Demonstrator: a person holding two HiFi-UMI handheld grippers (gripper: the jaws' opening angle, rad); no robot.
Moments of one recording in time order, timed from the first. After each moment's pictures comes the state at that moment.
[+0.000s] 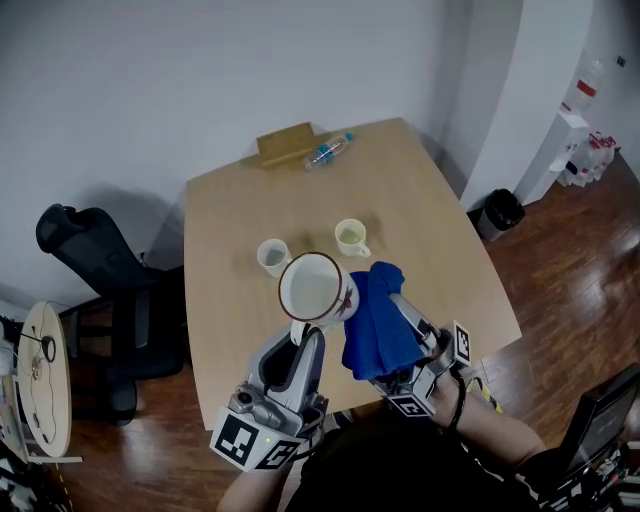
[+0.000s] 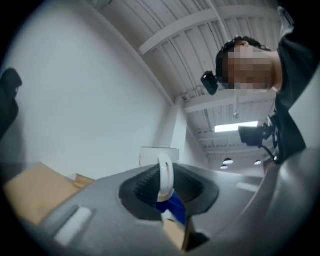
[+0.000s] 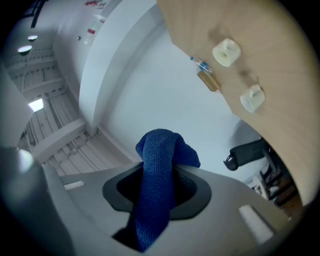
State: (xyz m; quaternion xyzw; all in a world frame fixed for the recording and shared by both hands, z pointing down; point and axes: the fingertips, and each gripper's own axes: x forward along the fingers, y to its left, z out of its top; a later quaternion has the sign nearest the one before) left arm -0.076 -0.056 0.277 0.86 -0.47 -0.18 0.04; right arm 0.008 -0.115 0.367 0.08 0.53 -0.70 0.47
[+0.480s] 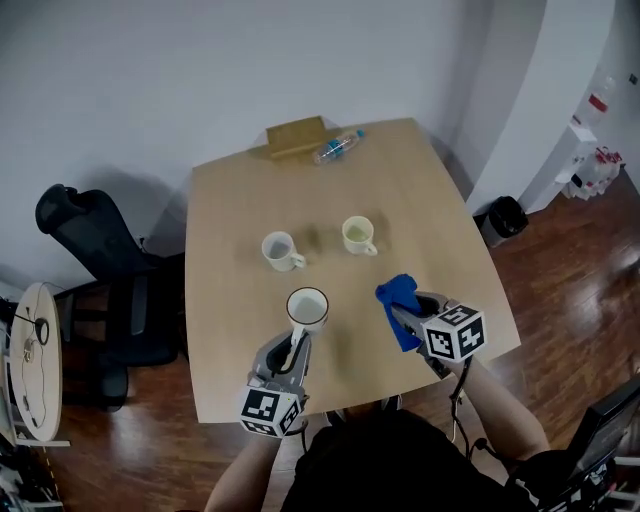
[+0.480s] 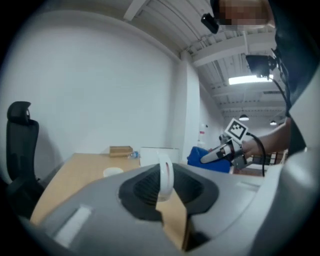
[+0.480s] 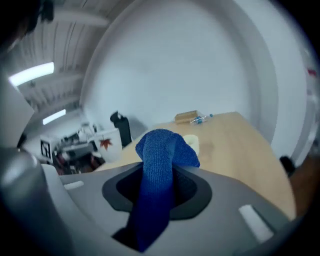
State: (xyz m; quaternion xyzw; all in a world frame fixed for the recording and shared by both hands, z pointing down) left arm -0.133 -0.069 0.484 0.83 -0.55 0.05 0.10; right arm 0.036 -0.159 0.536 -0.30 0.90 -0.24 -0.21
